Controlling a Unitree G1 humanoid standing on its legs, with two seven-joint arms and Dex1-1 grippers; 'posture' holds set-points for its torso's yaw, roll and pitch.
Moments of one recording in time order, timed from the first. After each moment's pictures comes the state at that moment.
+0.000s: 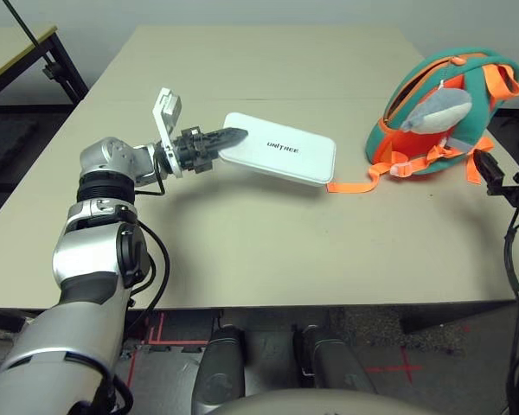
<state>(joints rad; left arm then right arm) -1.08 0.46 0.33 0.93 -0.50 1.18 -1.11 -0.34 -0.63 -0.52 0.19 0.32 0.37 0.48</state>
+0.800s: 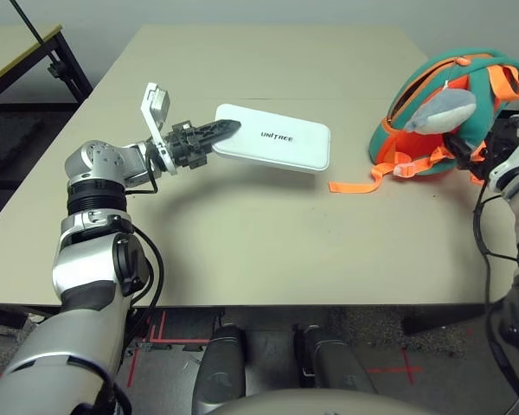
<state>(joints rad) -1.01 0.46 0.39 0.79 -0.63 1.24 -0.95 -0.70 -0.66 -0.40 0.85 0.27 0.07 0.59</state>
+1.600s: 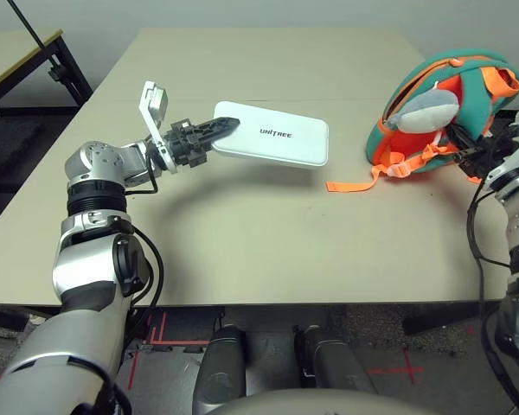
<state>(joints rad) -1.01 0.46 0.39 0.80 -0.64 1.21 -0.94 -0.60 -0.62 -0.38 0.70 0.38 -0.07 0.79</state>
